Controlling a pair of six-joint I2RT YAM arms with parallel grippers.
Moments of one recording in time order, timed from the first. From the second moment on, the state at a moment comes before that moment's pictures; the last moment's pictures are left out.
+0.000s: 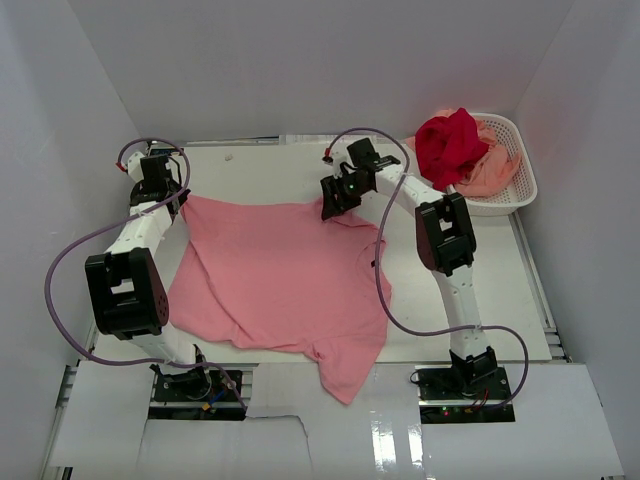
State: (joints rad) left arm 0.15 1.64 1.18 -0.19 -0.25 -0.63; right arm 0.48 2.36 1.96 -0.63 -0.59 -0.07
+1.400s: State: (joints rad) left arm 0.15 1.64 1.18 -0.19 -0.23 -0.62; right arm 0.27 2.51 2.01 -0.20 -0.56 0.47
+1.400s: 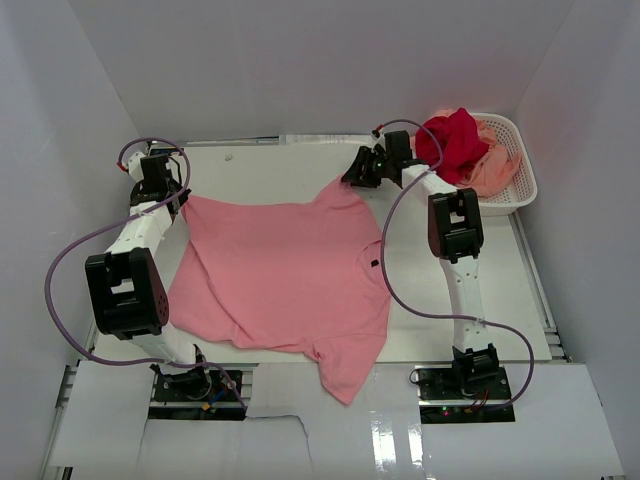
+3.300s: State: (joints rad) left arm 0.07 1.82 1.35 -0.20 -0.22 -0.58; right arm 0.13 2.65 2.19 -0.09 -0.72 0.57
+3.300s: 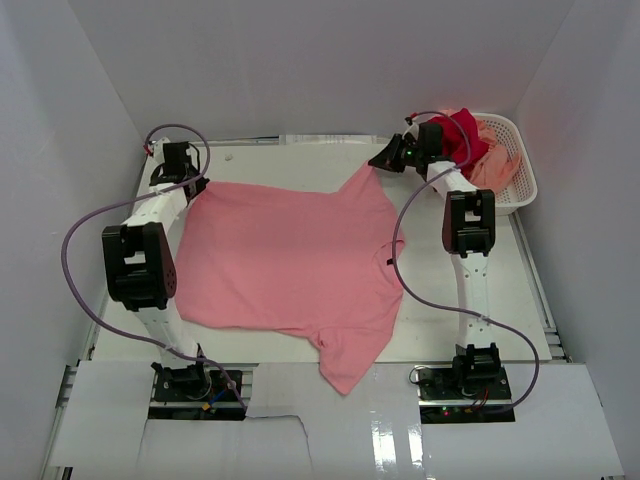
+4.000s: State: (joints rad) left arm 0.07 2.17 1.66 -0.21 -0.15 -0.51; right arm 0.06 2.54 2.09 0.07 -0.90 0.59
